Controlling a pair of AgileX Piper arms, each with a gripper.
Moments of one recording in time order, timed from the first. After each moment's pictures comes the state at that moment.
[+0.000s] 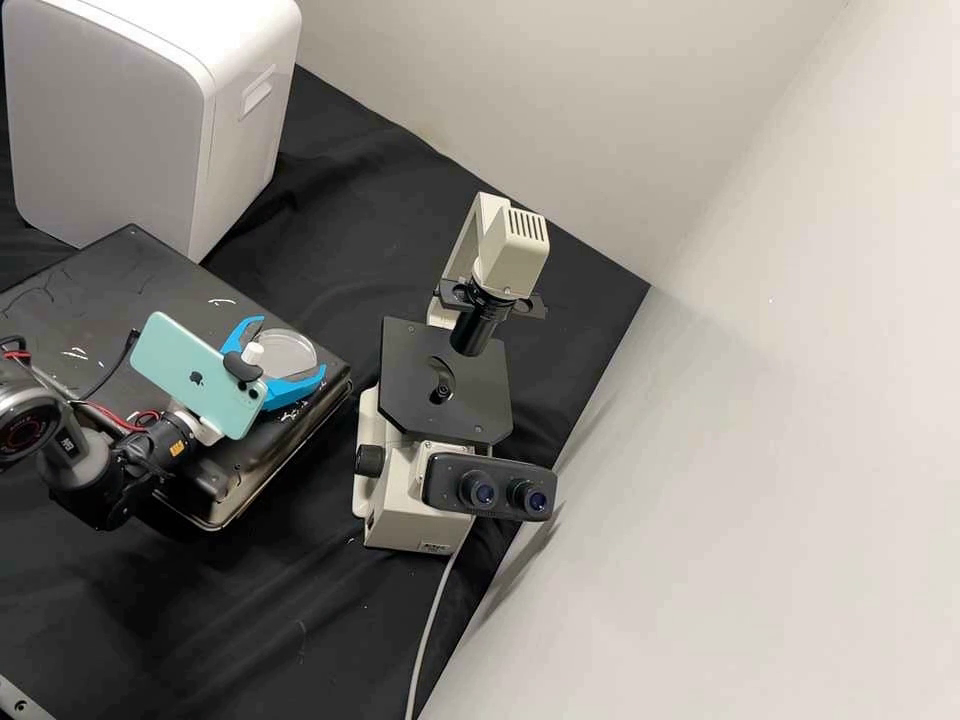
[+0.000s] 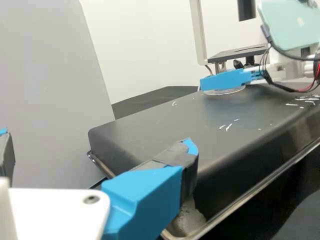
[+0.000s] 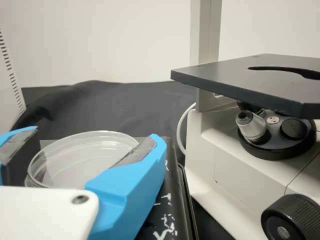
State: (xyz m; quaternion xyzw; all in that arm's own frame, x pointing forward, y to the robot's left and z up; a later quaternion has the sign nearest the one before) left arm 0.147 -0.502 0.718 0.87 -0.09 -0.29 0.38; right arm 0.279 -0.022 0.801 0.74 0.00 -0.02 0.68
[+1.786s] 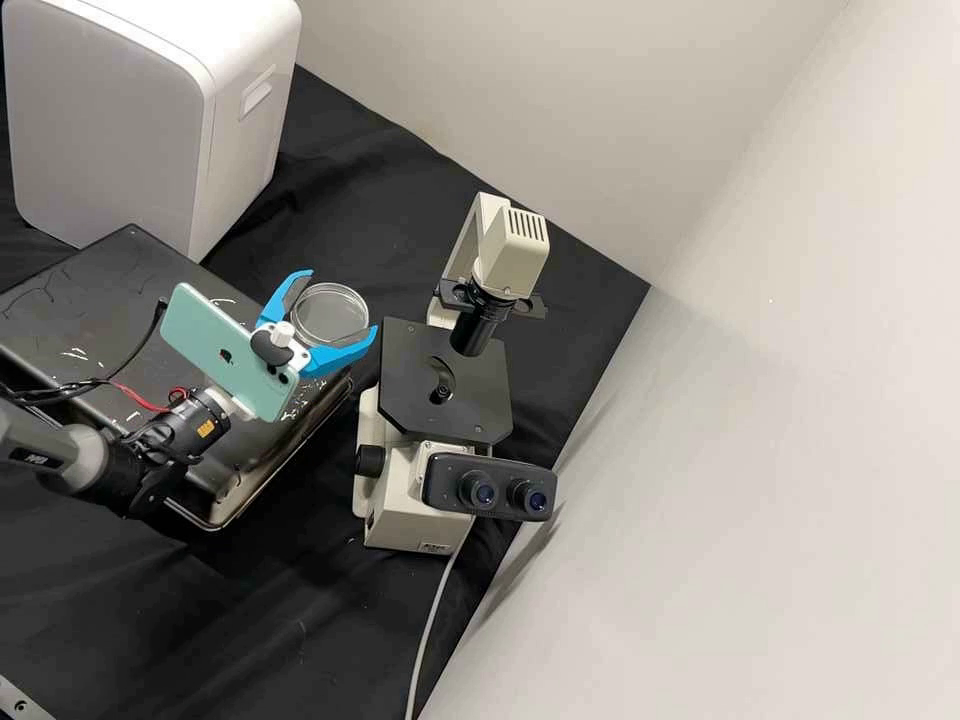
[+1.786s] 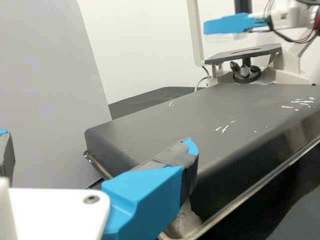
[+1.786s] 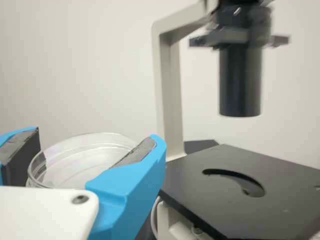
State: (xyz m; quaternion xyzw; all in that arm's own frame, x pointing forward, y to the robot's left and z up) left arm 0.147 -0.502 0.718 0.87 -0.09 -0.30 0.39; right arm 0.287 0.002 0.869 0.74 -0.02 0.09 0.67
